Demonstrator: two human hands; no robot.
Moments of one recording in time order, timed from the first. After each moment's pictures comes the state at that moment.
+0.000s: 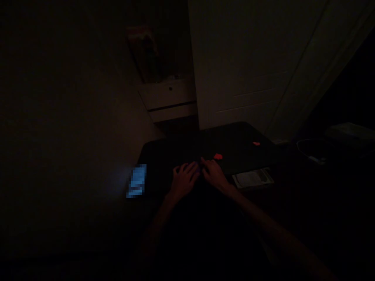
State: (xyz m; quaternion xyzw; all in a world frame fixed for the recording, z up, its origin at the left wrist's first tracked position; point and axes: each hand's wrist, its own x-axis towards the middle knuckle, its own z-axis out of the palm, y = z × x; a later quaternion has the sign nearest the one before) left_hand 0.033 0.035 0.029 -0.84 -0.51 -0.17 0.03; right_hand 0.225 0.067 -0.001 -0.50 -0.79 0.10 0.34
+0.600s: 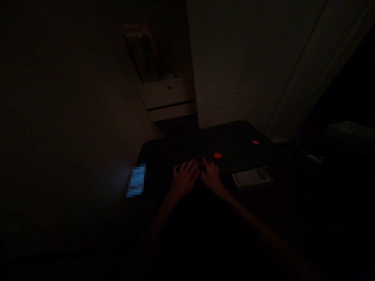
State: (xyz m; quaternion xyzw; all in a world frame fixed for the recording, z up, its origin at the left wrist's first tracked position) left_hand 0.037 0.036 0.031 -0.84 -0.52 -0.14 0.05; right_hand 0.202 0.055 -0.008 -0.58 -0.70 0.18 0.37
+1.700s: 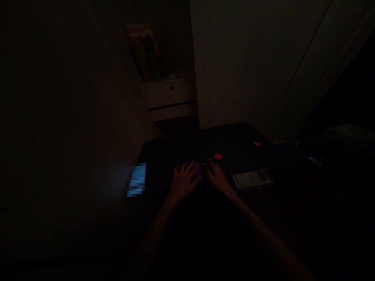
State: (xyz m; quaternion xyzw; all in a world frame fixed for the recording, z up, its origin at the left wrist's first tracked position) left_hand 0.032 0.031 0.027 -0.84 -0.52 -0.16 0.02; right_hand 0.229 0.059 -0.016 -0.55 -0.66 0.29 0.43
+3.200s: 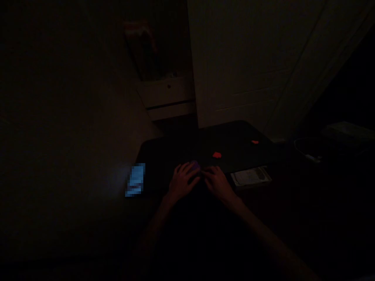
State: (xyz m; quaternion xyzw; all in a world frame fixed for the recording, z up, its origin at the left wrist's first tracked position) left_hand 0.025 0.030 0.026 -0.86 -0.46 -0.19 0.00; right_hand 0.235 0.016 0.005 -0.49 -0.81 0.06 0.32
